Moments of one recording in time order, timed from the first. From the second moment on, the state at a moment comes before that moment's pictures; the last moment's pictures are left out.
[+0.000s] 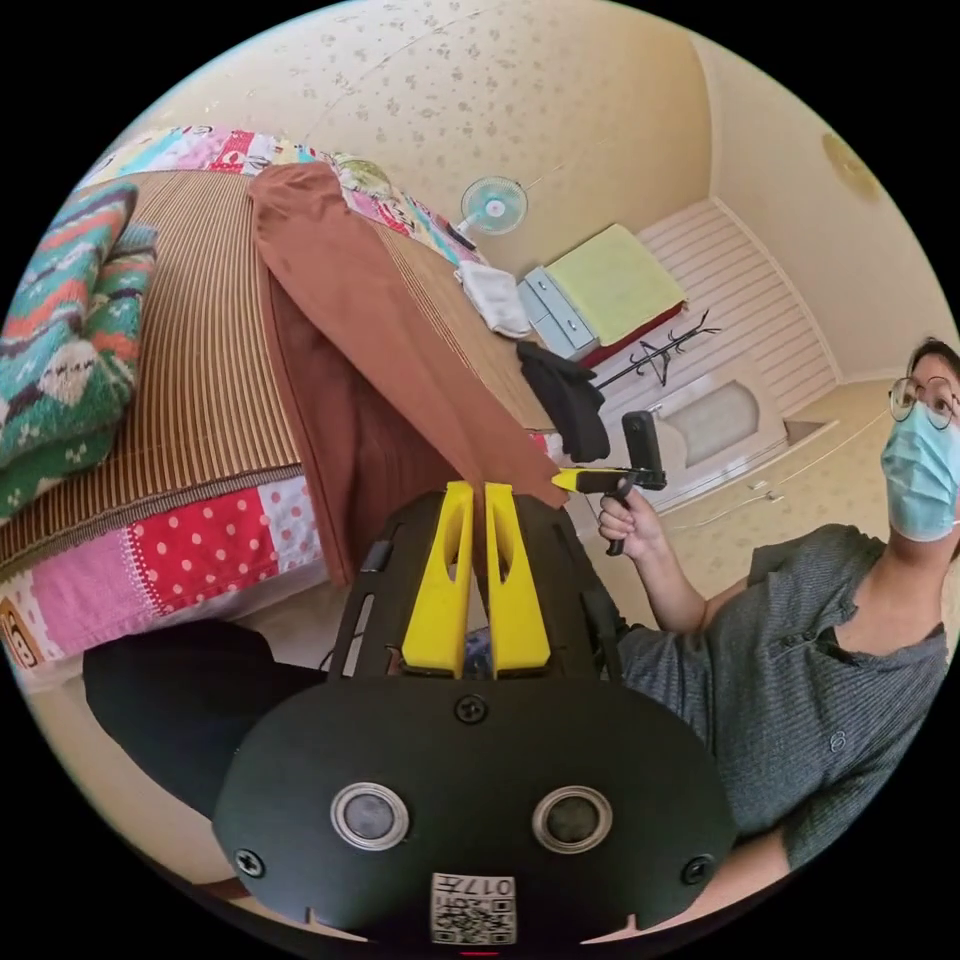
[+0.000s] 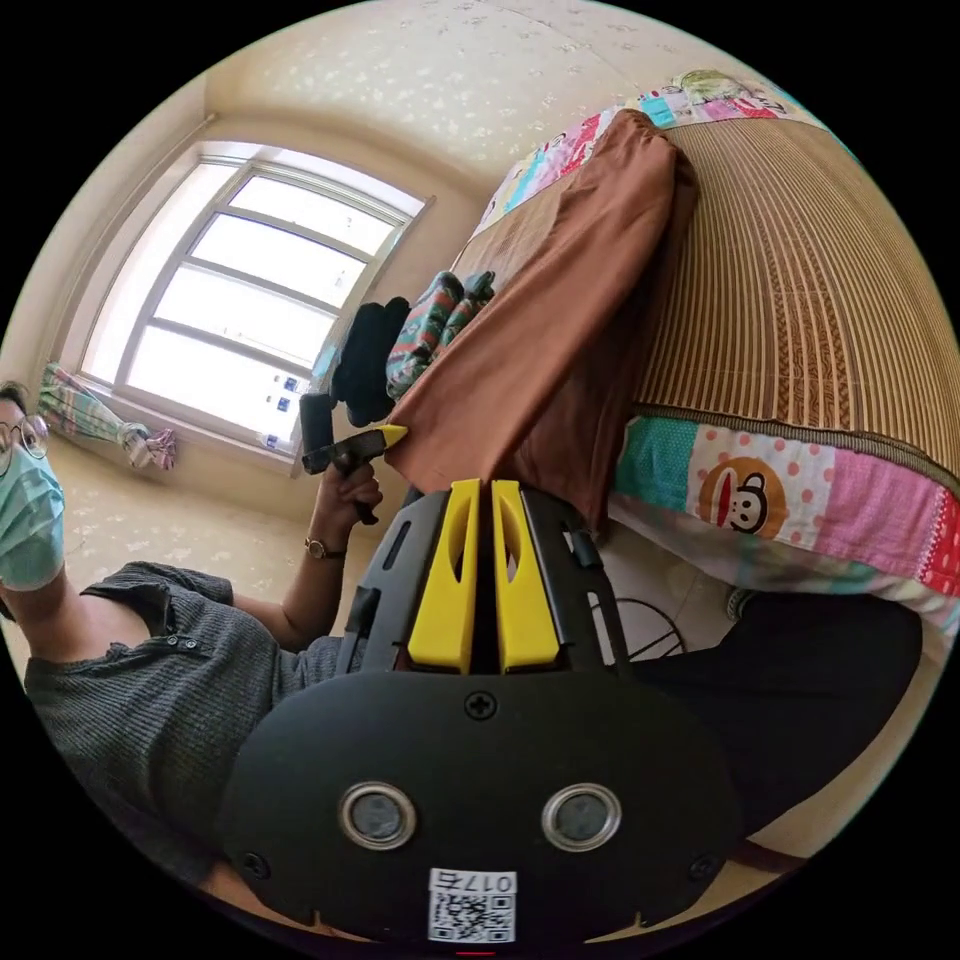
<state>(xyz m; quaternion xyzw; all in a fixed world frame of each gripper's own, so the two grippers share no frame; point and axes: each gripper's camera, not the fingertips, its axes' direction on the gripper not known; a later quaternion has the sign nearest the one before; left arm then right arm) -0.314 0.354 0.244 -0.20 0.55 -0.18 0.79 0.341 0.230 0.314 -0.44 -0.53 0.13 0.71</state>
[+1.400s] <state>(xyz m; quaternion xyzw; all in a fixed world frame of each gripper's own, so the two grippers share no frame) -0.266 0.339 0.335 -0.32 0.38 -0.20 0.84 0.327 0.288 0.409 -0.47 -0.49 0.23 0.69</state>
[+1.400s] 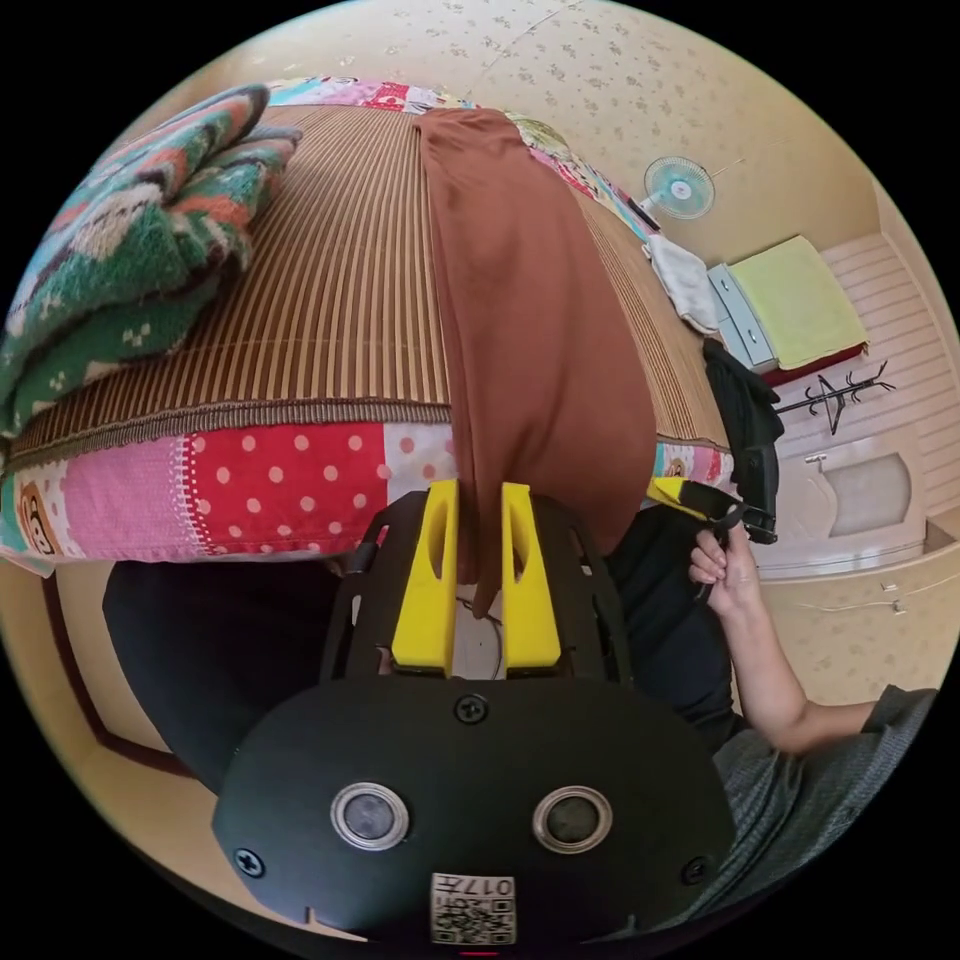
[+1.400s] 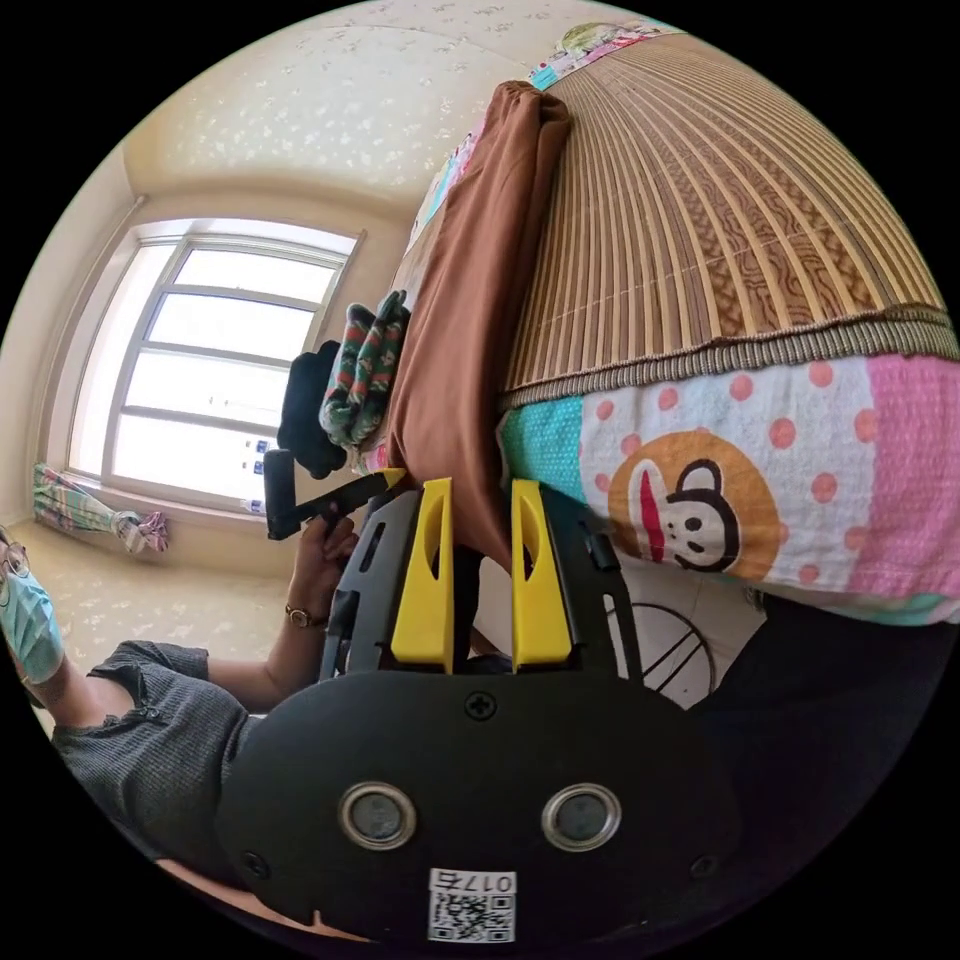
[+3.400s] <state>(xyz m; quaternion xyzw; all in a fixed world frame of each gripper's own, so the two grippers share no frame) -0.325 0.287 0.509 -0.23 0.51 -0.35 0.75 0.328 0.213 0.469 -0.44 -0.54 0.26 0.67</state>
